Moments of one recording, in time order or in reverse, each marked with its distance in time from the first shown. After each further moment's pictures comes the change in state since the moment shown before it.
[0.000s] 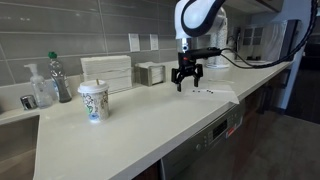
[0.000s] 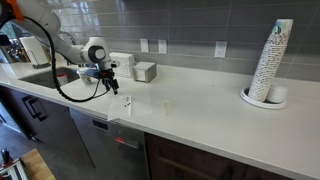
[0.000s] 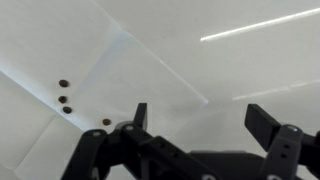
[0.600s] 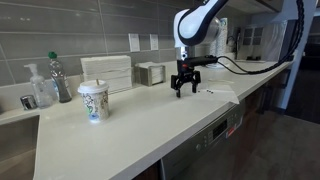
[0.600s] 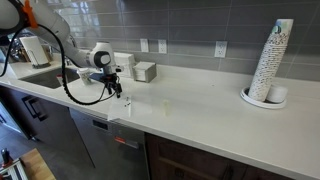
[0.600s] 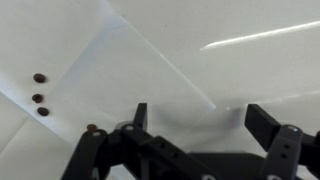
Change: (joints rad) arm 0.000 0.090 -0.020 0.055 0.045 0.006 -0.097
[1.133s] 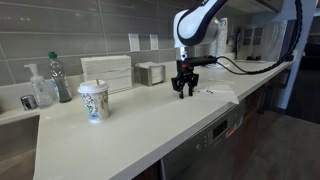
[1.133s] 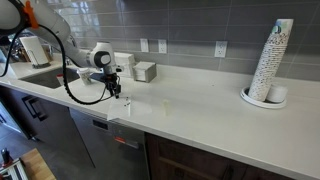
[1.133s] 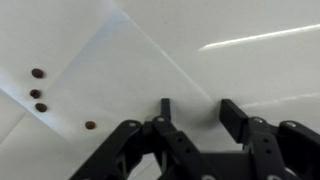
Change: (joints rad) arm 0.010 0.007 -0.009 0.010 0.012 0.000 -0.028
